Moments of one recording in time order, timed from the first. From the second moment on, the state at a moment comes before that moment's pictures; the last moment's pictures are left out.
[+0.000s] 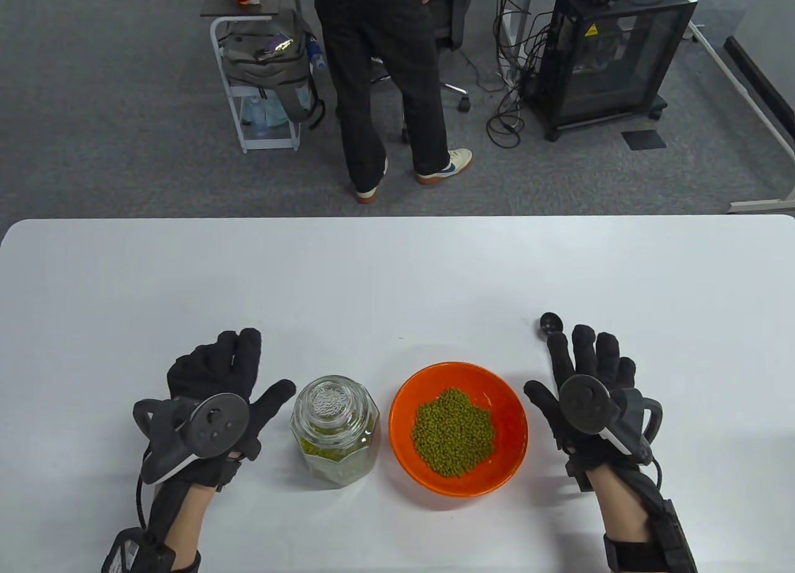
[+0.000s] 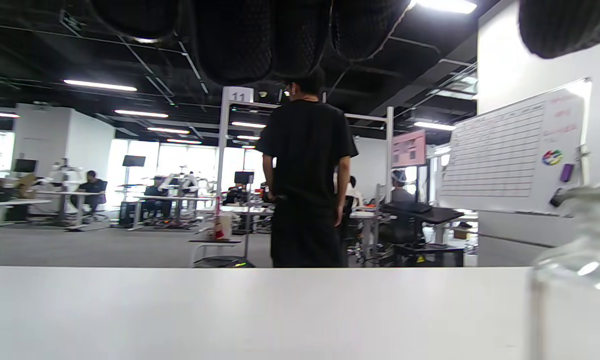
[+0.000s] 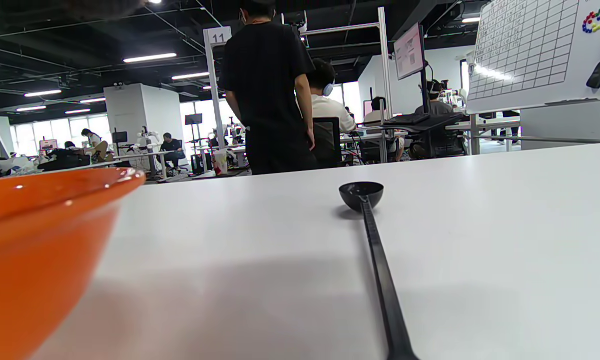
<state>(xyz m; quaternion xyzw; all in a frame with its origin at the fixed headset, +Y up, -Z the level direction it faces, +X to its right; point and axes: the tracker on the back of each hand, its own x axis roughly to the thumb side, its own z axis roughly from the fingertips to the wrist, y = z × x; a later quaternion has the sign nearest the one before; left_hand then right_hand) -0.266 -0.625 -0.273 0.16 -0.09 0.04 0.98 0.232 -0.692 -0.305 0.02 -0.10 0.99 0.09</state>
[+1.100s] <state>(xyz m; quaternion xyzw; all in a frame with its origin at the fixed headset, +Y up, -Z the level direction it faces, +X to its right) -0.320 -0.675 -0.292 0.06 -0.02 0.06 1.00 0.231 -0.698 -0.306 0.01 -0.09 0.99 0.07</state>
